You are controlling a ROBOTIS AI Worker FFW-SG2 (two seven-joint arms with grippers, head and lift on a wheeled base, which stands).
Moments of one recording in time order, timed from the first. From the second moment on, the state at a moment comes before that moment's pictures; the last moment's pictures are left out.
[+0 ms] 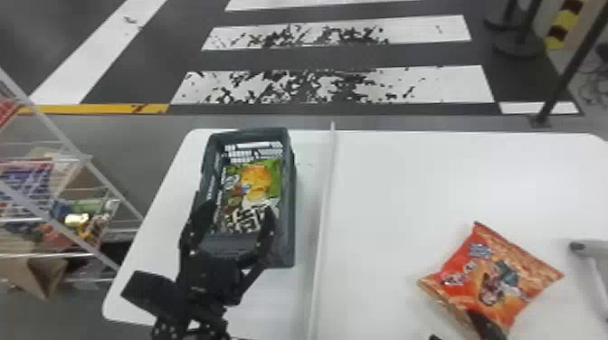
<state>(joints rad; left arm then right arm) 0.68 0.18 -0.05 -1.96 0.20 -0.35 -0.07 0.66 -0.32 0.51 -1.84 0.61 0.39 -0.38</state>
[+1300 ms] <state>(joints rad) 0.68 0.18 -0.05 -1.96 0.23 -0.36 -0.11 0.64 -0.32 0.46 -1.78 0.62 0.19 -0.49</state>
